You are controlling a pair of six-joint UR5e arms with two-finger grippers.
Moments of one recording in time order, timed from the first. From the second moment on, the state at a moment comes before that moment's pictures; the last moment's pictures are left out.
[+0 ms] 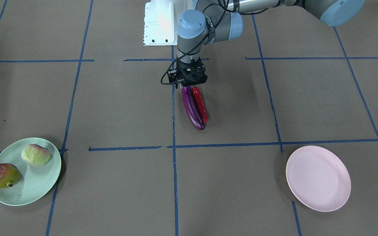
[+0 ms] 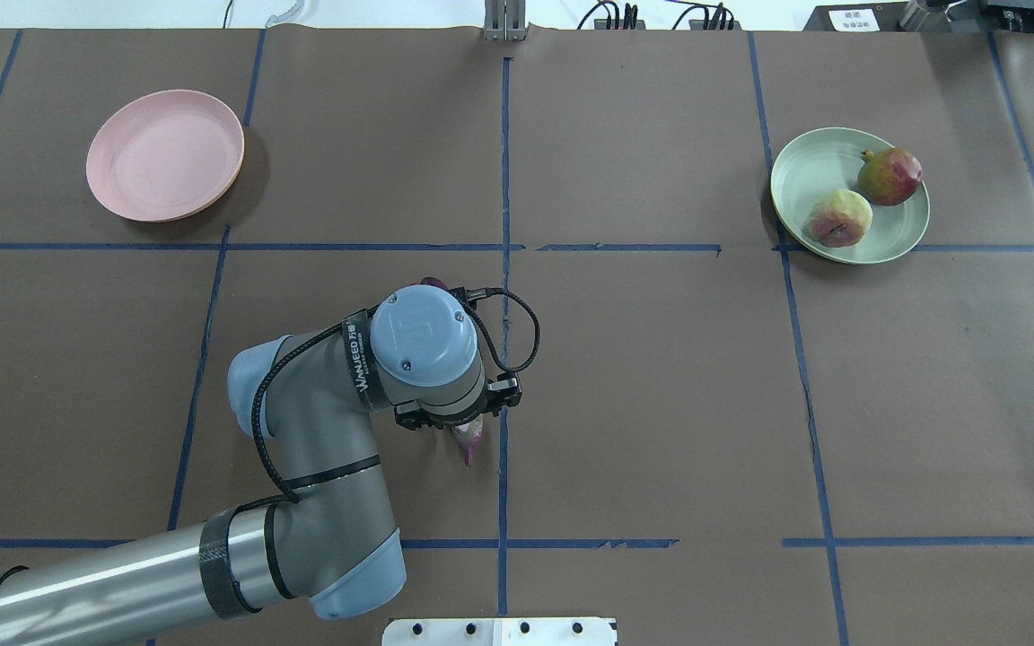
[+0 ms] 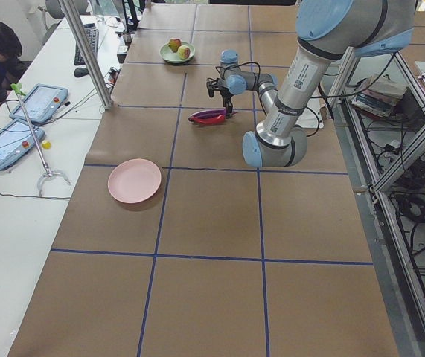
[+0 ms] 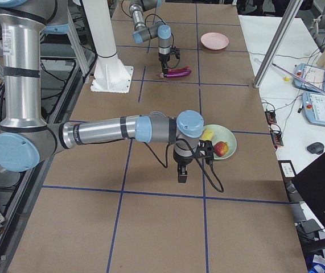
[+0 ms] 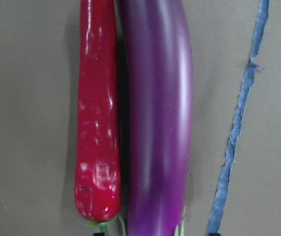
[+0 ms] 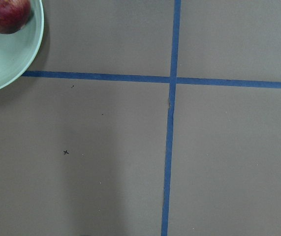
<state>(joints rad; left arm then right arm) -0.39 -2.30 -1.60 -1.63 -1.83 -1.54 1.54 -1.62 1.80 -1.75 2.33 -0.01</state>
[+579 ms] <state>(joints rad) -0.39 -2.32 -1.57 -1.63 -1.83 -1.55 1.54 -1.62 1.80 -1.75 2.34 -0.01</state>
